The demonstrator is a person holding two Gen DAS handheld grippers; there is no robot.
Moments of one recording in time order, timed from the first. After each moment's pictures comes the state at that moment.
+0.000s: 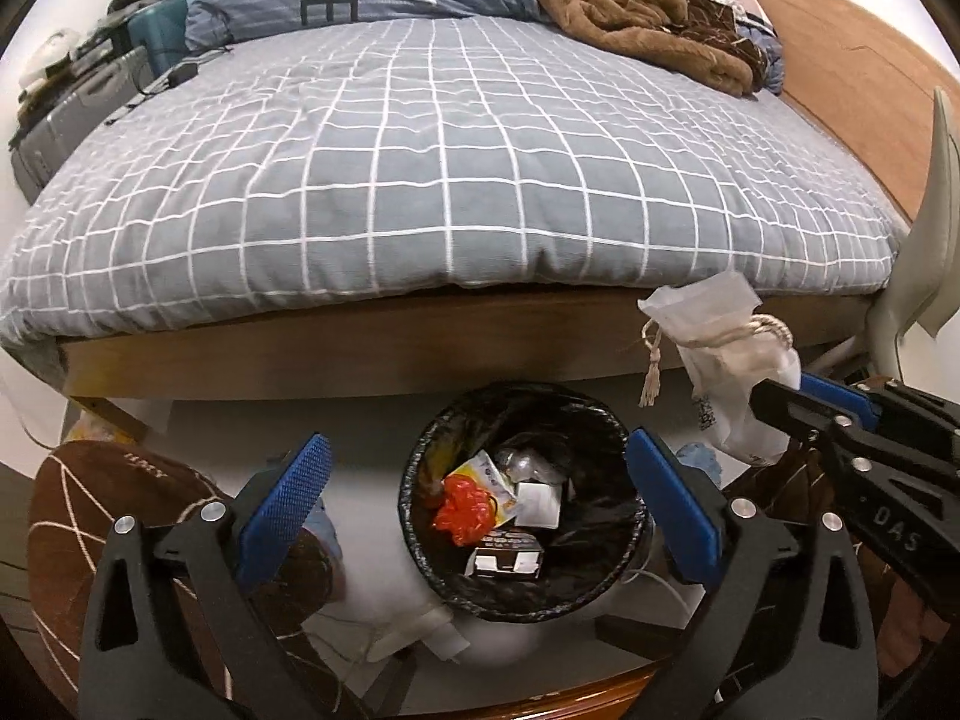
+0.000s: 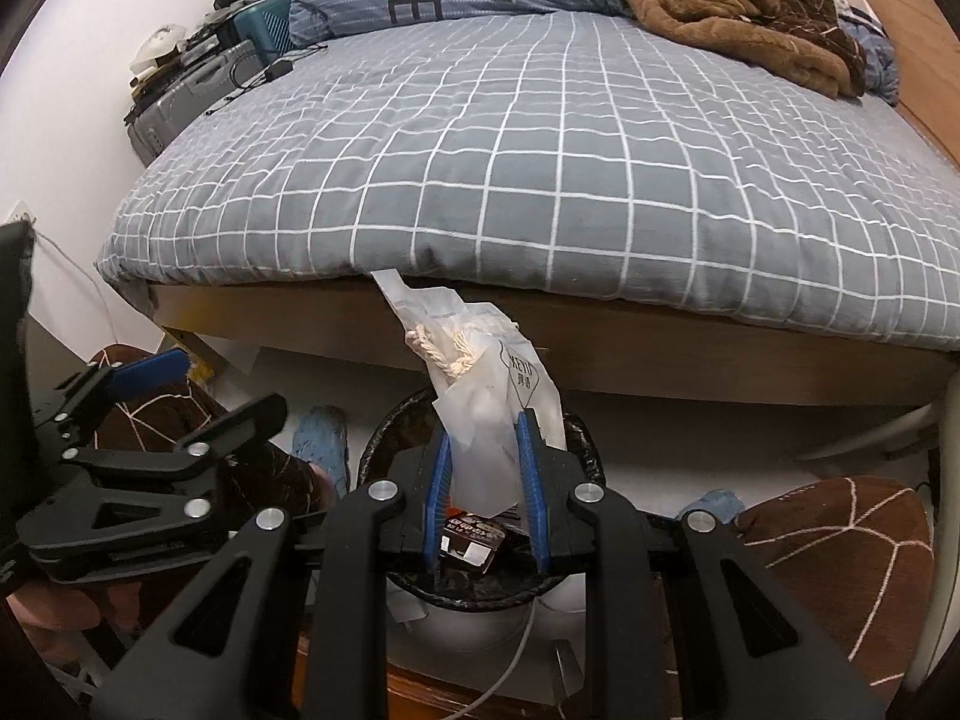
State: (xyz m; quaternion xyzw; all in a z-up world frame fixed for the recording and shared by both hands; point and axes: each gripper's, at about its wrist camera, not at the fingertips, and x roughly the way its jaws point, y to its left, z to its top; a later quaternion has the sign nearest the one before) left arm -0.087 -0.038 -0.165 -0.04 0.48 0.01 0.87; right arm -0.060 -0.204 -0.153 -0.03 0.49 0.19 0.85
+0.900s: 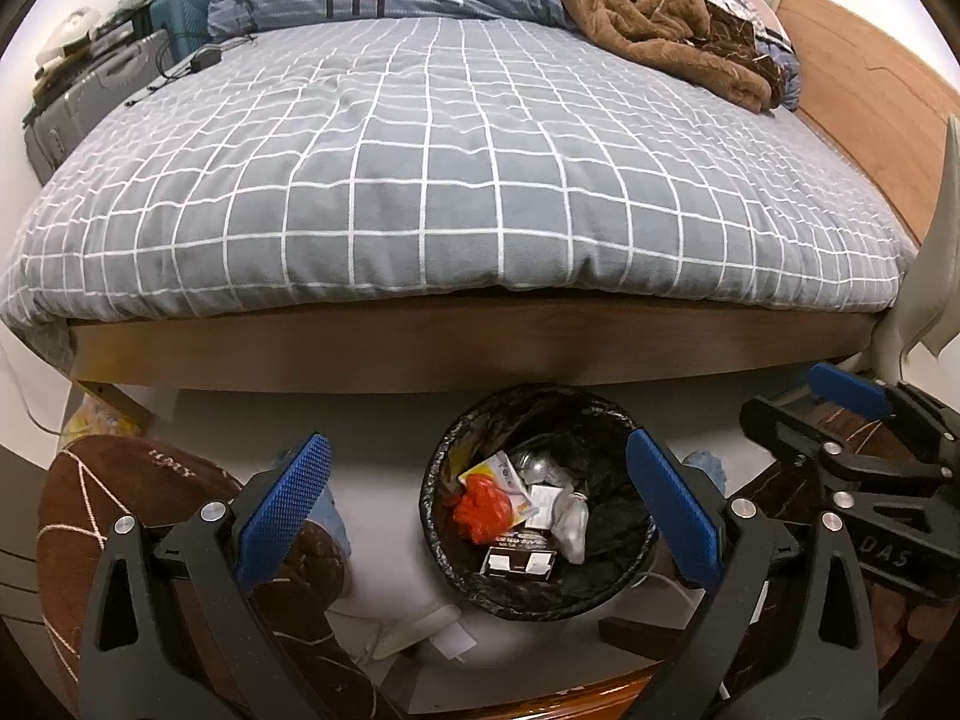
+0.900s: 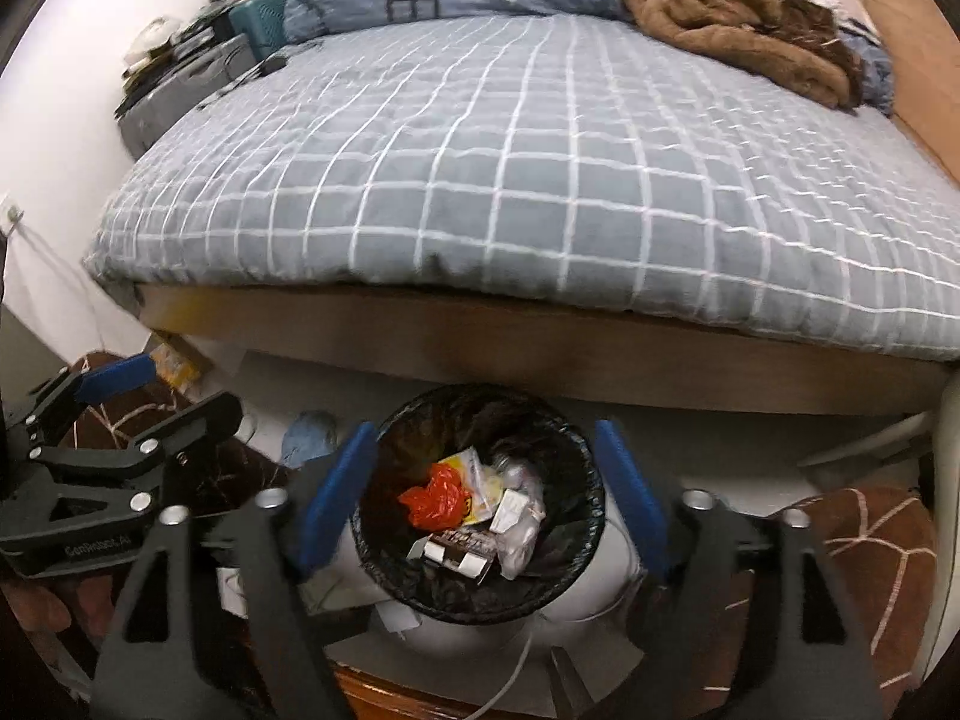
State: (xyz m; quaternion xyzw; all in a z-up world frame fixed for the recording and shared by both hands) left arm -0.092 -0.016 -0.161 -0.06 0.48 0.02 0.87; right arm -0.057 -0.192 -0.150 -0.04 0.48 0.17 0.86
